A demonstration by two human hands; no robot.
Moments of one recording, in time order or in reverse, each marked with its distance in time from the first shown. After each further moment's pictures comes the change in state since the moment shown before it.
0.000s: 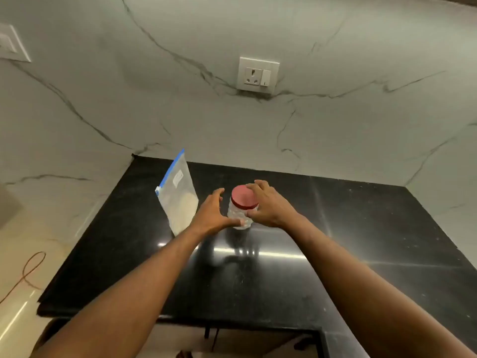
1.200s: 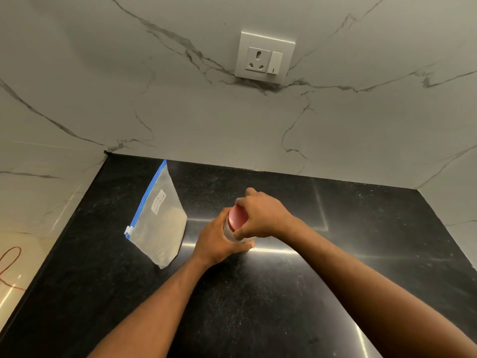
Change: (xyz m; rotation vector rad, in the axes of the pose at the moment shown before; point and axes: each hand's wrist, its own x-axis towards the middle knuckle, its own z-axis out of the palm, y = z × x) left_hand 0.067 -0.037 0.045 -0.164 -0.072 0.116; right_hand 0.087 0.004 -0.009 -0.207 -0.235 -0.065
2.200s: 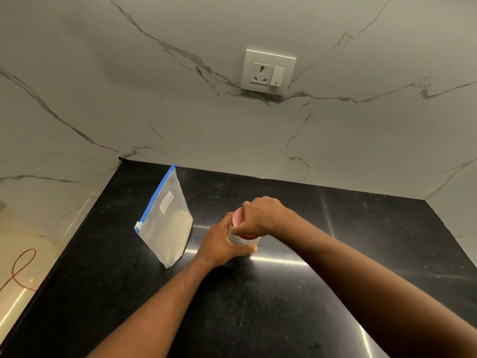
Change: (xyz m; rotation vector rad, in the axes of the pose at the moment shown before) left_hand -0.004 0.004 0.001 0.089 0.026 -0.044; right_hand 0.005 -0.013 -0.007 -0.197 -0.137 0.072
